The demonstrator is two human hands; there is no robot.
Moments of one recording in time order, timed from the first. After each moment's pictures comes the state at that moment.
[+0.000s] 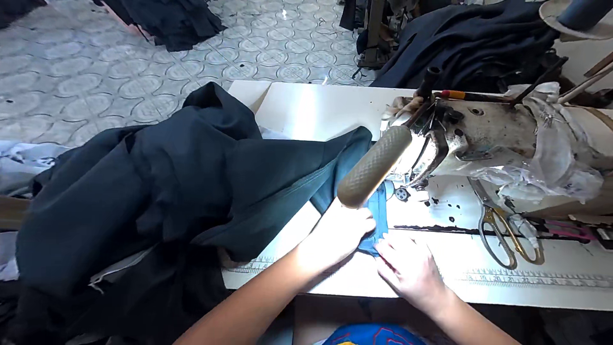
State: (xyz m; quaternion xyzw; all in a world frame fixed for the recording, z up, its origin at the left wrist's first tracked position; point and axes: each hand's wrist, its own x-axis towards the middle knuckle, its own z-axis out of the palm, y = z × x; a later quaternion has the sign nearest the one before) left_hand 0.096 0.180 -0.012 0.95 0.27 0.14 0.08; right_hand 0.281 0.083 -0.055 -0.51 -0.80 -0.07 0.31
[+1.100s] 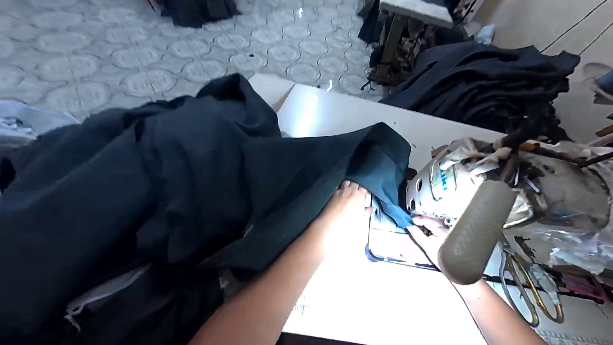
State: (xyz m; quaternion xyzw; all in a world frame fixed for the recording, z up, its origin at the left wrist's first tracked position) left_hand 0.087 0.256 0.025 0.83 0.47 -0.03 0.29; right_hand 0.309 0.175 -0.036 -0.63 -0.67 0.20 0.34
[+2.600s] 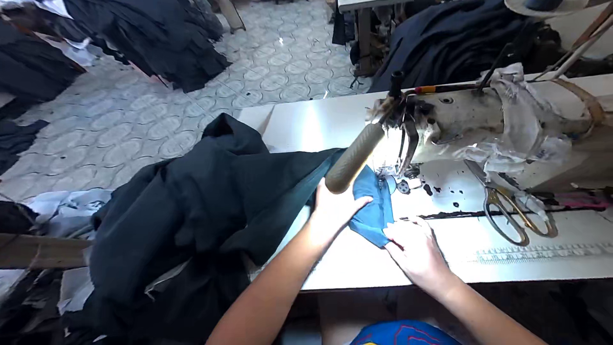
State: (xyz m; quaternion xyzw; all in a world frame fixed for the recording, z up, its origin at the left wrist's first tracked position) left_hand 0.112 0.214 0.025 0.84 0.53 -0.08 0.10; right_hand 0.270 0.081 -0.048 -0.59 -0.73 0.08 0.35
